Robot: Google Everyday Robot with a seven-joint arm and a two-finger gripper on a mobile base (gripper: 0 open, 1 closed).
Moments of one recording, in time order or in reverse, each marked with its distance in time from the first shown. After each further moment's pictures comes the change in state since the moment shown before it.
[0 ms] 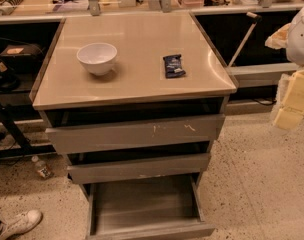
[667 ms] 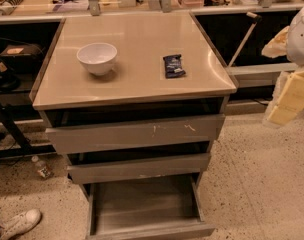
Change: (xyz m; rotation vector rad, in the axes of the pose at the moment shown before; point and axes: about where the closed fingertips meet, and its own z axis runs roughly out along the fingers) arm 0.000 0.000 0.000 0.000 0.000 0.000
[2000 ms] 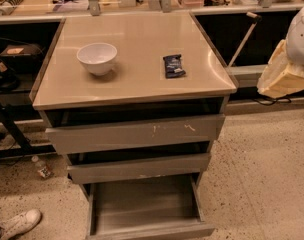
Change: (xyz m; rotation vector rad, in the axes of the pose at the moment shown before) arm 0.000 0.000 0.000 0.000 0.000 0.000
